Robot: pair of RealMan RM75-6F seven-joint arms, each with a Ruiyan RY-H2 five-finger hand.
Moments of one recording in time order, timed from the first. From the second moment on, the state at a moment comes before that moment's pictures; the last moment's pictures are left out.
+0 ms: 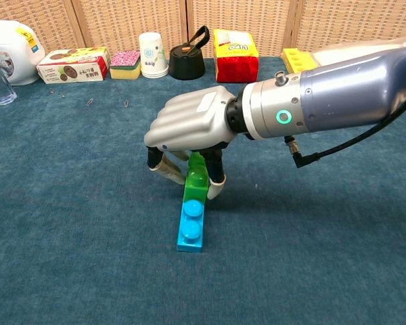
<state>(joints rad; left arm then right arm) 0.09 -0.92 -0.02 -1.74 1.41 1.57 -0.05 1.21 -1.56 0.09 -1.40 -1.59 0.59 -0.16</state>
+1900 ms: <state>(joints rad) -0.46 -1.34 -0.19 -1.76 1.51 1.15 -0.45 0.73 -1.15 0.36 -1.94 -1.07 0.87 0.58</state>
